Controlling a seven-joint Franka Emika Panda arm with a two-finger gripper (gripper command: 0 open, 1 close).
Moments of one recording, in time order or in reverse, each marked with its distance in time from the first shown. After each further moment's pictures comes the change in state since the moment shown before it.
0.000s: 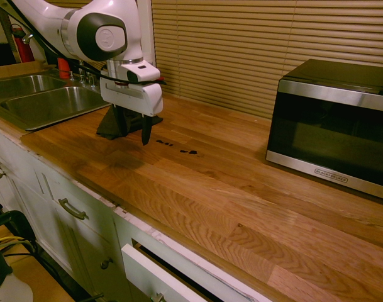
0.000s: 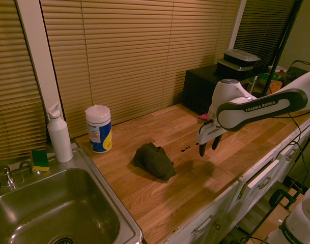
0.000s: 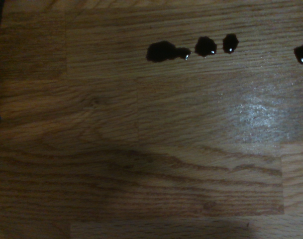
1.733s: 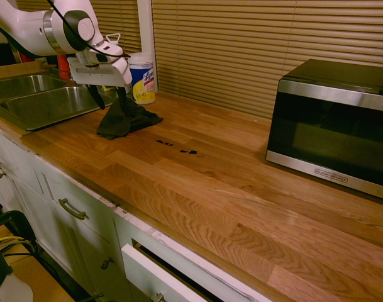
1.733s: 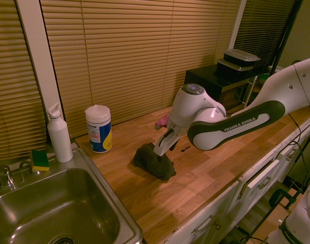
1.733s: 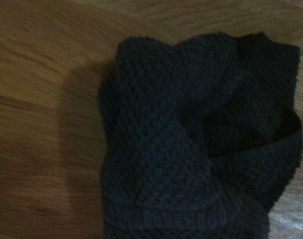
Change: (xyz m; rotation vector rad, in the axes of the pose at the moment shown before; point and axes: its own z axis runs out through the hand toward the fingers) arm -0.113 -0.174 -0.016 0.151 0.191 -0.288
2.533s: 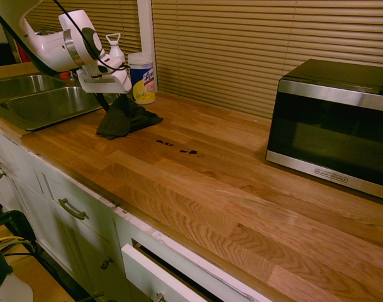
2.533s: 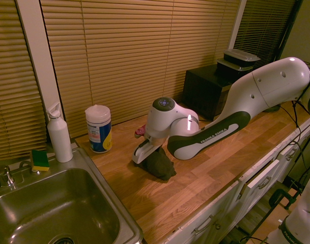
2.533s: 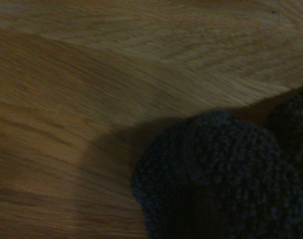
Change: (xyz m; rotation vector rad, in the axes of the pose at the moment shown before) arm 0.006 -0.057 0.055 -0.048 0.066 0.084
